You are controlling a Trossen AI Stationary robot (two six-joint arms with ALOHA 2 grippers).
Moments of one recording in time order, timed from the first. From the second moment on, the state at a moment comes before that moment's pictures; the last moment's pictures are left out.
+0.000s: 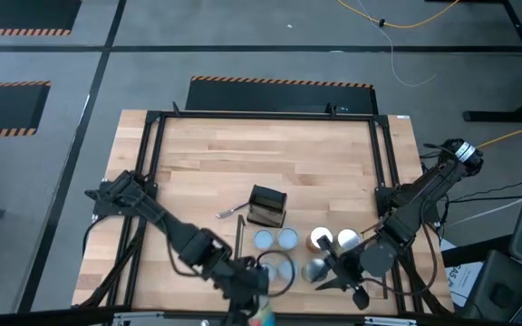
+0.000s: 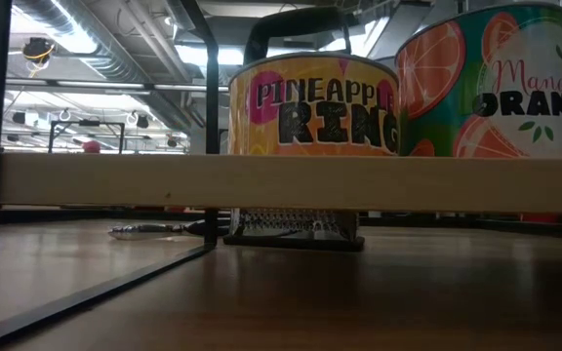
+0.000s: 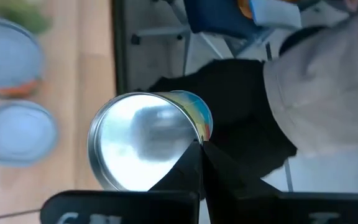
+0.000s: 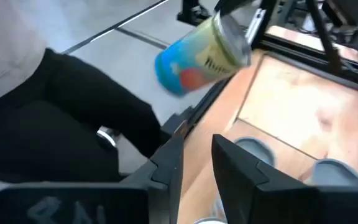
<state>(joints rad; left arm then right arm) -0.61 1.97 2.00 -0.77 0.15 -0.72 0.80 1.37 1.01 -0.10 0.22 0.07</state>
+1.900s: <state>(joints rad) -0.44 1.97 2.00 -0.75 0.12 -0.28 0.46 1.49 1.01 0.20 -0.31 0.00</state>
